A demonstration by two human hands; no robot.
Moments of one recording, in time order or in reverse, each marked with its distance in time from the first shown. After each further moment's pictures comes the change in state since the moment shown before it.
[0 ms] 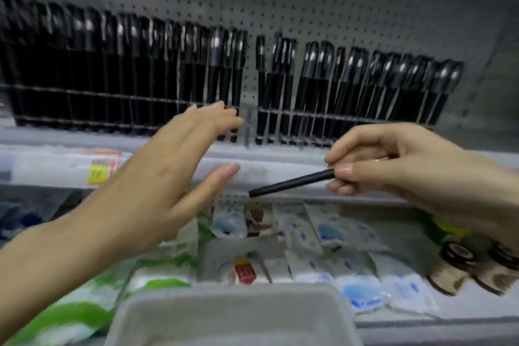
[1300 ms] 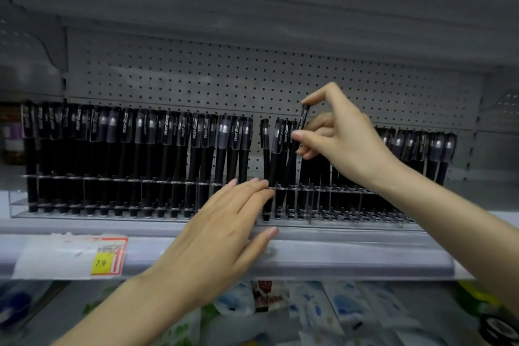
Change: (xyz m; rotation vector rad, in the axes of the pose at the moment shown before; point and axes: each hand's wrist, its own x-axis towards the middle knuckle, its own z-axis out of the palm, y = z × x) left_hand 0.045 -0.012 0.039 0.163 -0.043 0.008; right_hand 0.104 -0.052 -0.002 -0.429 0.379 -0.526
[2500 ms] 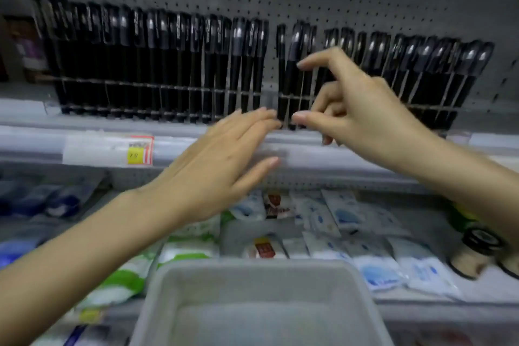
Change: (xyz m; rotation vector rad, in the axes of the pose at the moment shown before) left_hand -0.031 0.010 -0.020 -0.057 -0.058 0.044; right_hand -0.074 -0.017 0.013 -0.155 -0.236 -0.013
